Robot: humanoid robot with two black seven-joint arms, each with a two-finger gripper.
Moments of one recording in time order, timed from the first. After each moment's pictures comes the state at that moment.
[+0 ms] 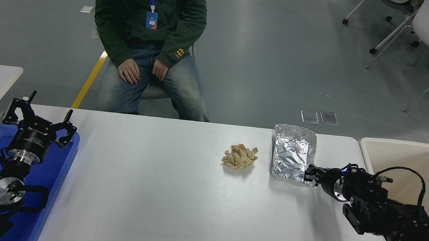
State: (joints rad) left arm -0.46 0.46 -0.84 -0.53 -0.19 -0.62 -0.50; right arm 0.84 -0.07 -0.57 0.08 -0.86 -0.10 0.38
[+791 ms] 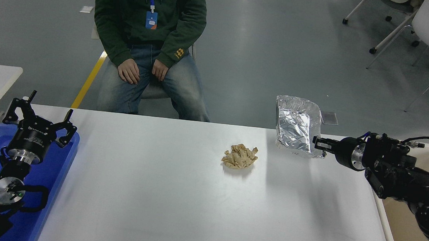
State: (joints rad) left arm -0.46 0.46 -0.84 -0.53 -0.19 -0.62 -0.50; right arm 1.02 -0.20 -0.55 0.09 -0.68 0.13 0.60
